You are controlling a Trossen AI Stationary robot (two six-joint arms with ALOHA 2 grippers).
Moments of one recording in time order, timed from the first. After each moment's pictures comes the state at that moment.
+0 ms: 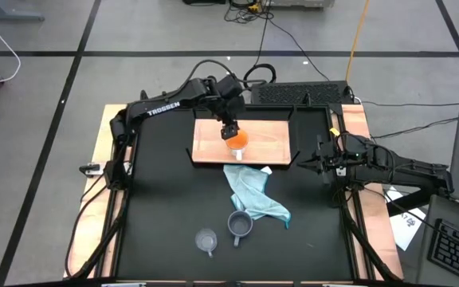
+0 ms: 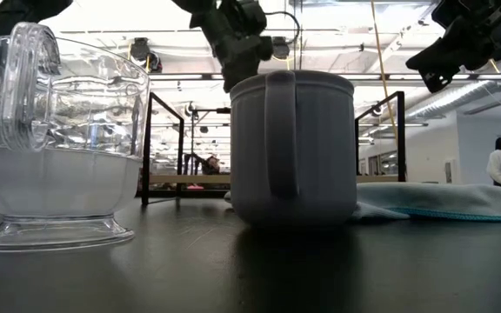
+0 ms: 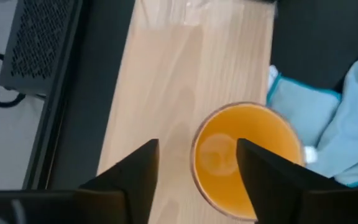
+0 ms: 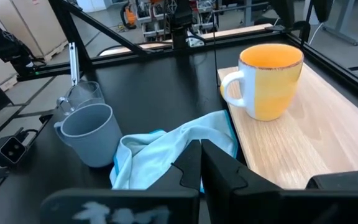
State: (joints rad) left arm 0.43 2.01 2.01 -1.04 0.19 0.23; right arm -0.21 0.31 0.37 -0.36 -0.24 0.11
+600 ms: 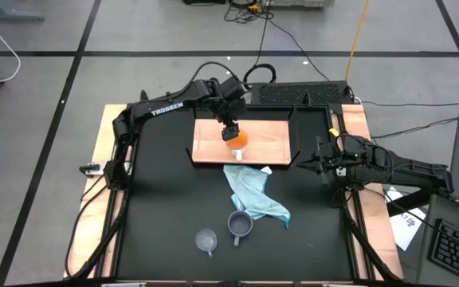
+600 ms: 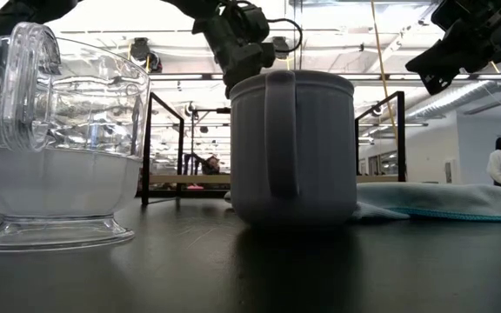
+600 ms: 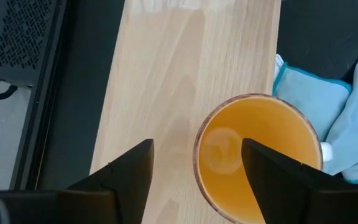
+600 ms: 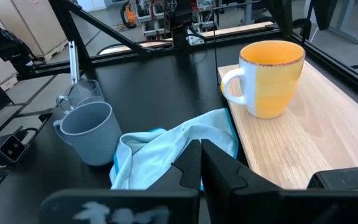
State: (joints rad) left arm 0.43 2.04 2.00 -1.04 0.19 0.25; right arm -0.21 0.31 0.36 -0.35 -0.24 0.11
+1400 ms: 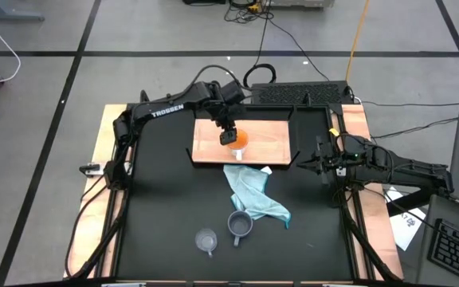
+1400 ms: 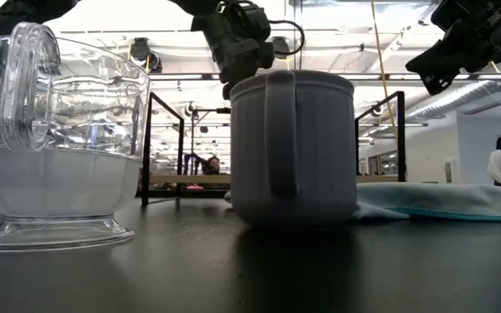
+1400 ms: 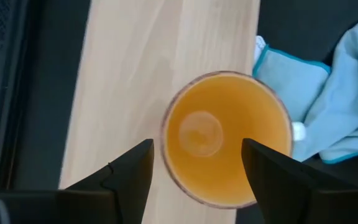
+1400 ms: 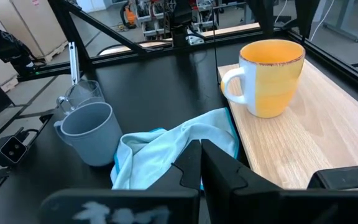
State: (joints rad) left arm 0.41 2.04 2.00 -1.10 0.21 0.23; right arm -0.21 0.31 0.36 -0.35 -0.24 0.12
